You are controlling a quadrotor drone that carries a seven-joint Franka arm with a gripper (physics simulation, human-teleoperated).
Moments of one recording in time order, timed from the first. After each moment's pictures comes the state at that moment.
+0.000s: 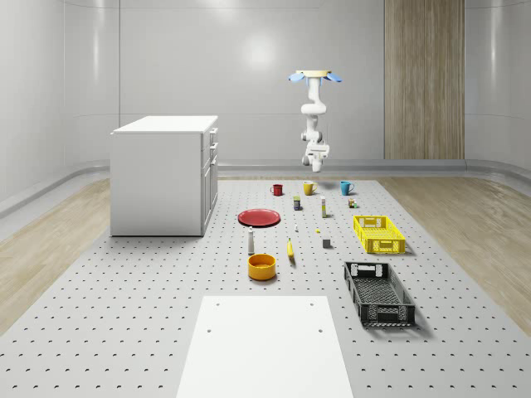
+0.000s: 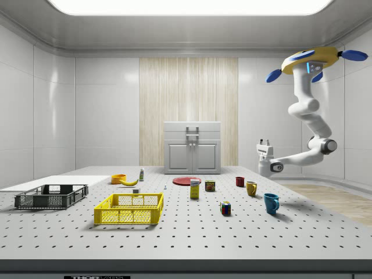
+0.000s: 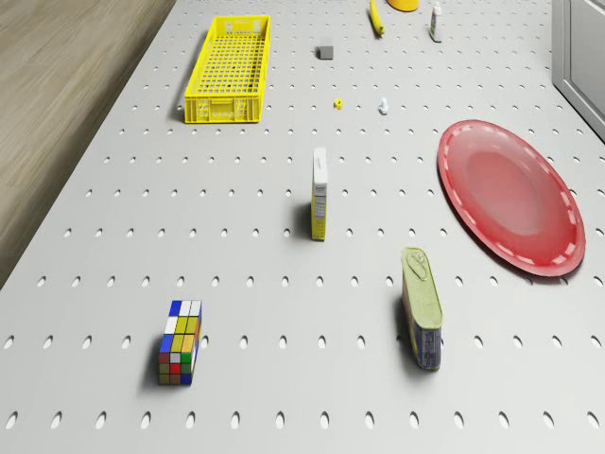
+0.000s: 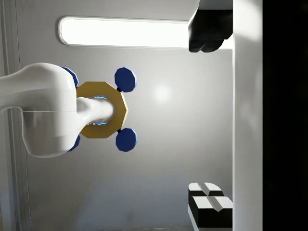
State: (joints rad) arm -0.02 -0.72 0.04 -2.06 -0.04 1.39 0.79
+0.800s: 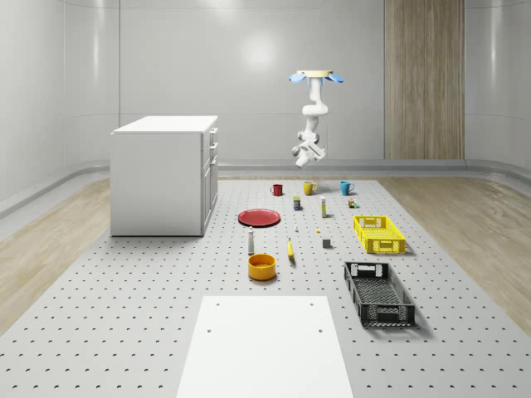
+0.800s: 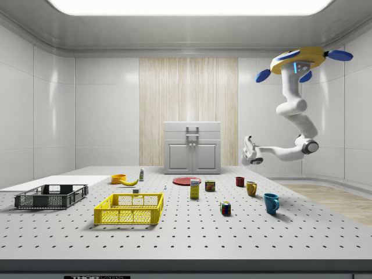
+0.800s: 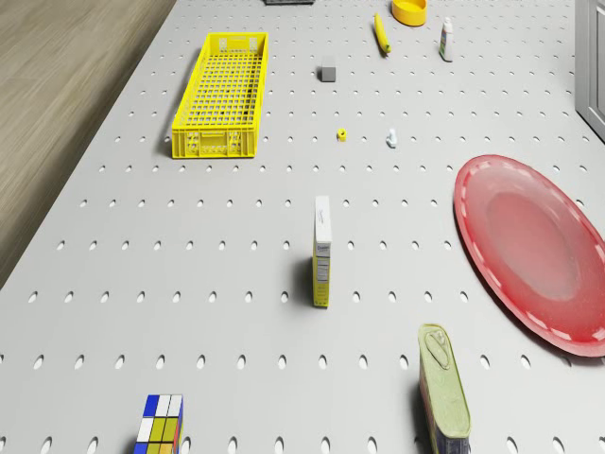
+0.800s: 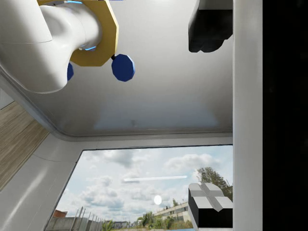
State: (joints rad) arm -0.15 -0.76 0.44 -2.21 -0.63 1.42 0.88
